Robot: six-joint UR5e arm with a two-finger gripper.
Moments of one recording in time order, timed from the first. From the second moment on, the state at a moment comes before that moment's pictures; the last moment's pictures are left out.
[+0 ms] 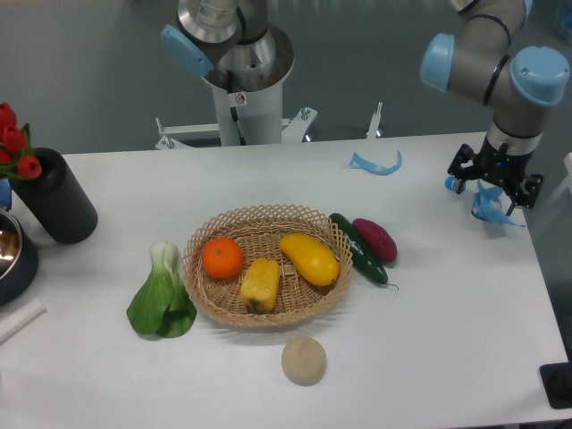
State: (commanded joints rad) arm 2.99 -1.98 -1.66 -0.96 1.51 1.58
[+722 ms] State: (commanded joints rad) arm 2.99 -1.96 -1.70 -0.97 1.37 1.53
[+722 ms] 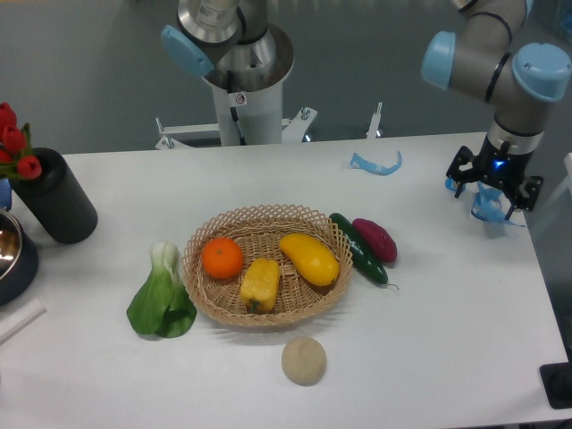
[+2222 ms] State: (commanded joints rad) arm 2.55 -1.81 -1.90 -0.97 1.30 0.87
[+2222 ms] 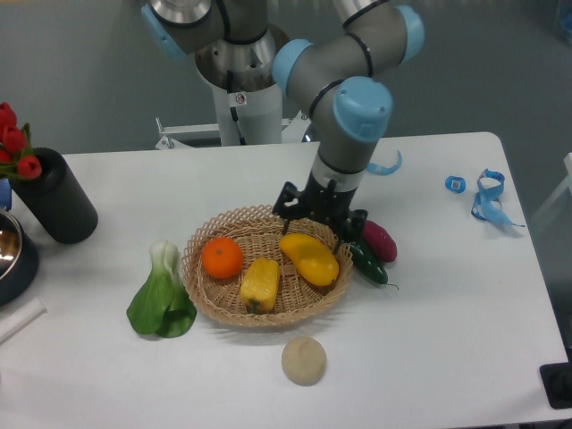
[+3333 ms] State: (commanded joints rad) arm 2.45 -1.94 -1.88 -0.91 1.31 0.74
